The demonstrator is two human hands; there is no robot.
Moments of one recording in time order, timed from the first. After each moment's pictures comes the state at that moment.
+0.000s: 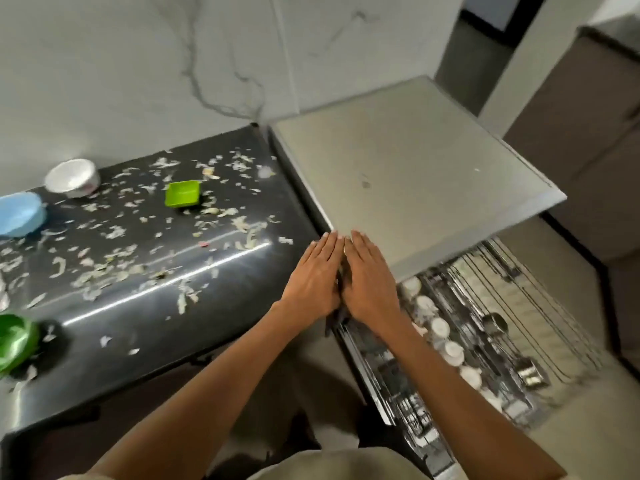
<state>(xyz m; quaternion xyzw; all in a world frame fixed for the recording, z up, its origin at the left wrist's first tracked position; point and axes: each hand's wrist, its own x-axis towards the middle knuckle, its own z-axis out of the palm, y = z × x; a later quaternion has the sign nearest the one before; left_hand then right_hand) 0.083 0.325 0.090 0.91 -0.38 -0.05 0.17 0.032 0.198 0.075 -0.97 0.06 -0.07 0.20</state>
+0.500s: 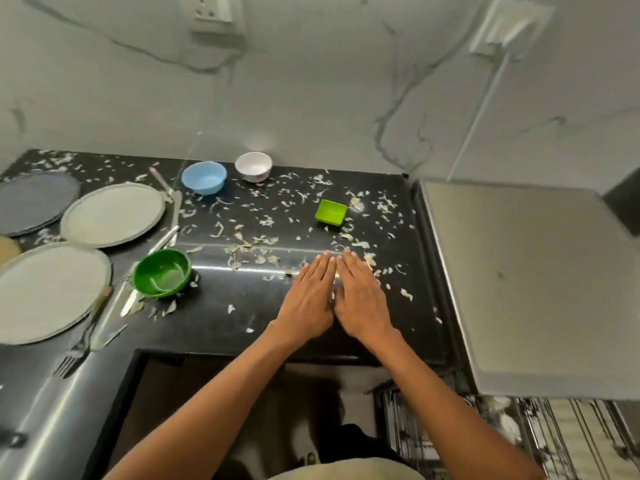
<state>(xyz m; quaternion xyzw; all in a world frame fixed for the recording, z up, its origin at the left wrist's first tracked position) 0.122 0.542 0.095 0.97 -0.15 0.01 0.21 0.138 0.407 0.097 -0.96 -0.18 -0.05 0.20</state>
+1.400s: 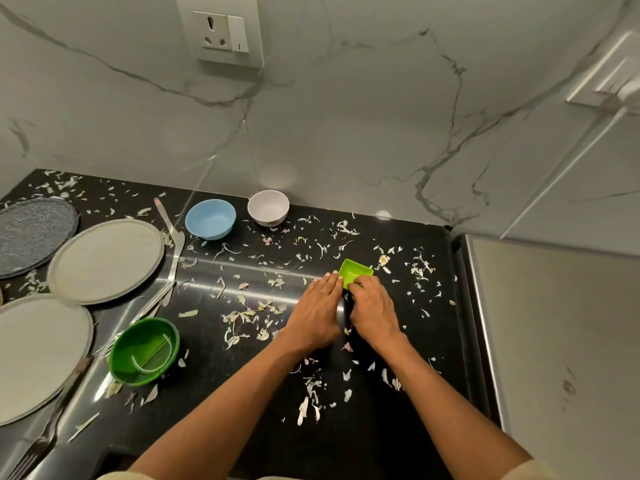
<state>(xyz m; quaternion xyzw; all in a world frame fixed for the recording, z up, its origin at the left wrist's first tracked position) 0.304 0.581 0.058 0.97 -0.10 -0.06 0.19 0.347 0.439 0.050 -0.97 -0.20 -0.01 0.15</state>
